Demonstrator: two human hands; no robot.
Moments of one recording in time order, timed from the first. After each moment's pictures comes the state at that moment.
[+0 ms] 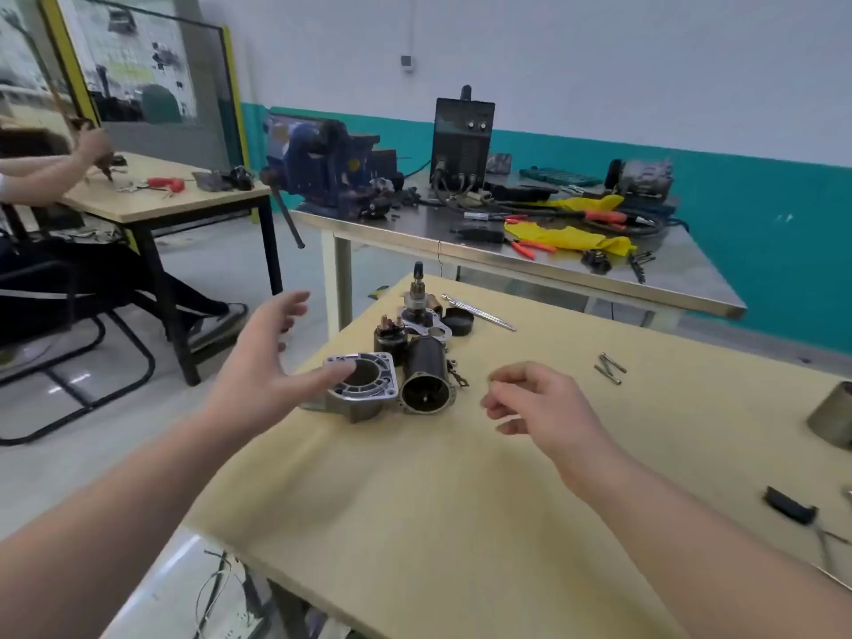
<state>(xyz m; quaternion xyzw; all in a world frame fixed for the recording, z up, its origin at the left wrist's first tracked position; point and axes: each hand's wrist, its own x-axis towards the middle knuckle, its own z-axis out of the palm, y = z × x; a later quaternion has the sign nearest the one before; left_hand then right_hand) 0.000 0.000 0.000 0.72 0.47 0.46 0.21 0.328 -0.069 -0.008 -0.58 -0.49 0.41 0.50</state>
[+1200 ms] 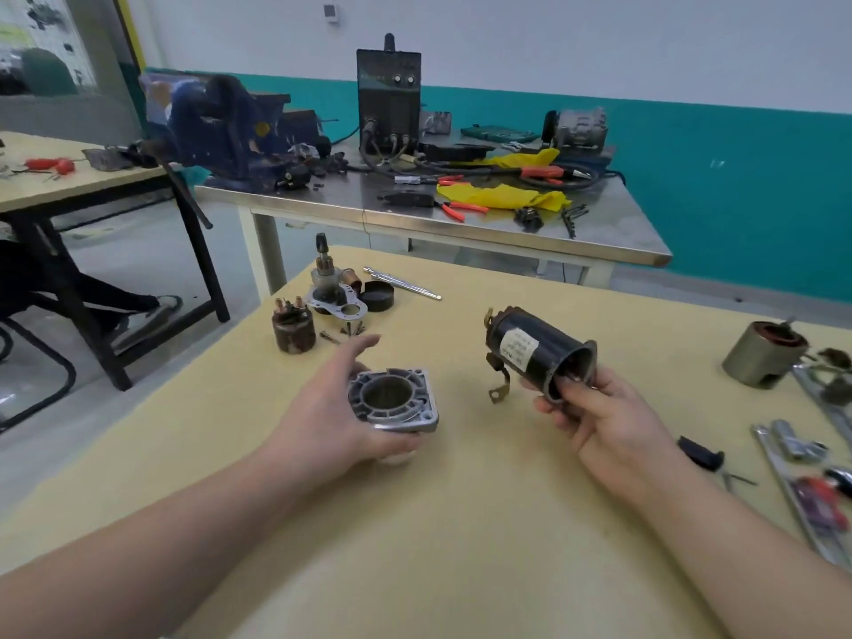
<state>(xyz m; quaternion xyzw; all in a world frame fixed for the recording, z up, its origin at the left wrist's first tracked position) 0.164 -0.030 -0.036 0.76 0.44 0.31 0.38 0.470 -0.122 -0.035 -0.46 -0.28 0.51 0.67</state>
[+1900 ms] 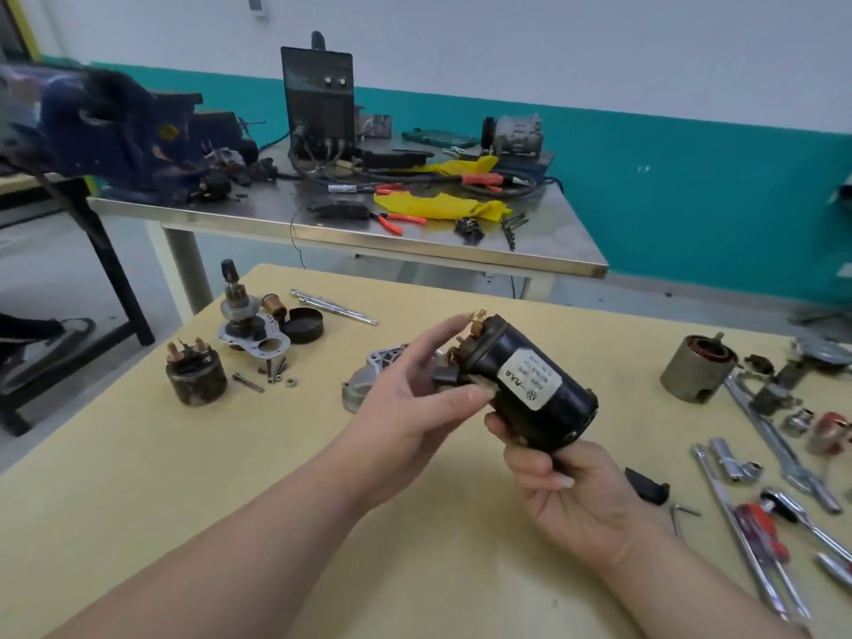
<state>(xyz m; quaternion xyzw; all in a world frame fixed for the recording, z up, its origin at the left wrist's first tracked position) 0.312 -0.022 -0.008 0.56 0.12 0.34 0.75 0.491 -0.133 -0.037 -0.21 -0.19 0.71 0.65</state>
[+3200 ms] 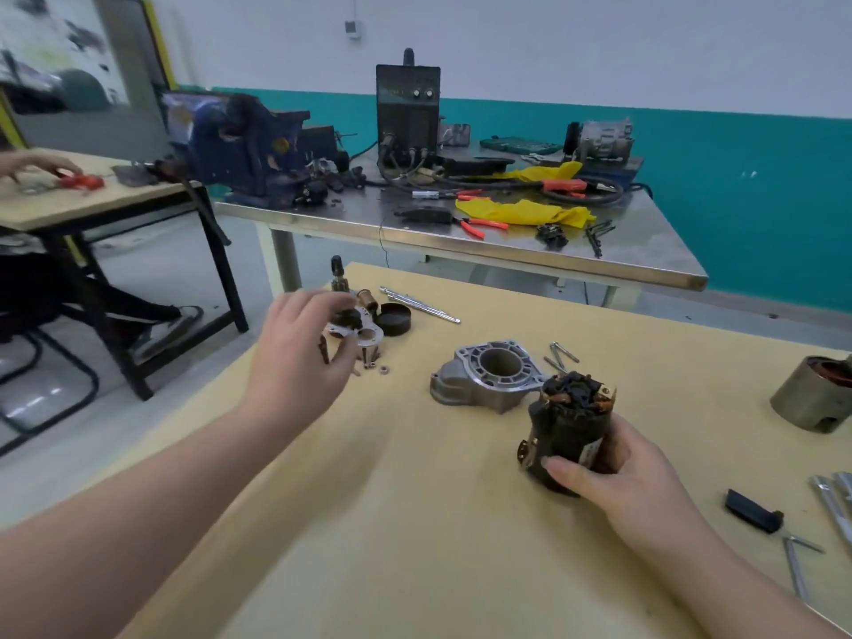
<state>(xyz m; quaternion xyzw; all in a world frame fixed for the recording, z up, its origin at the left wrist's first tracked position) 0.153 0.045 -0.001 0.78 0.45 0.44 0.00 0.470 -0.125 -0.059 -0.60 -0.48 0.34 0.54</state>
